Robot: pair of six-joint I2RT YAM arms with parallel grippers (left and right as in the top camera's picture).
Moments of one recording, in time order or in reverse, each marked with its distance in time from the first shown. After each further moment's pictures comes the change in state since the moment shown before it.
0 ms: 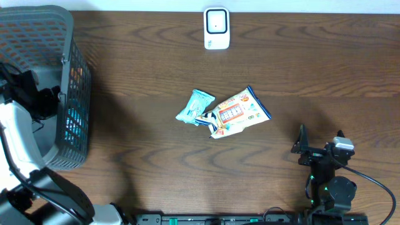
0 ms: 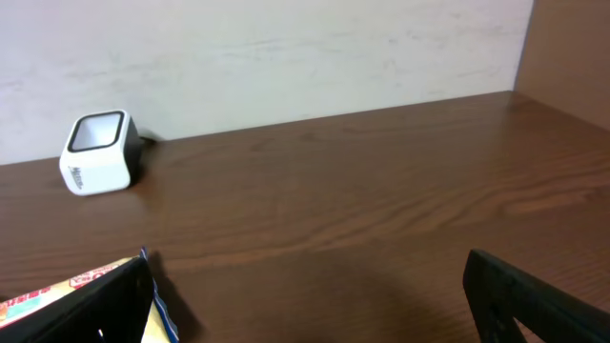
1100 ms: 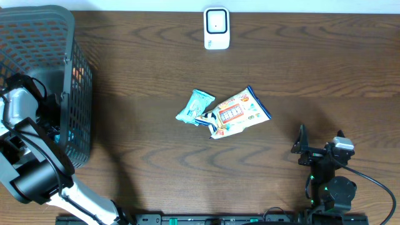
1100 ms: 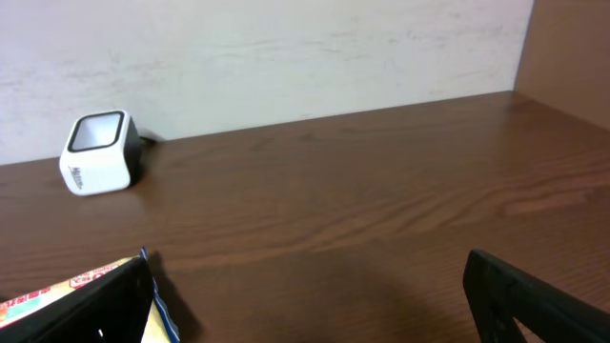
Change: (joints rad) left arm -0.003 0.350 0.031 -0.102 -0.098 -0.030; right arm 0.000 0.000 0.000 0.000 0.000 0.000
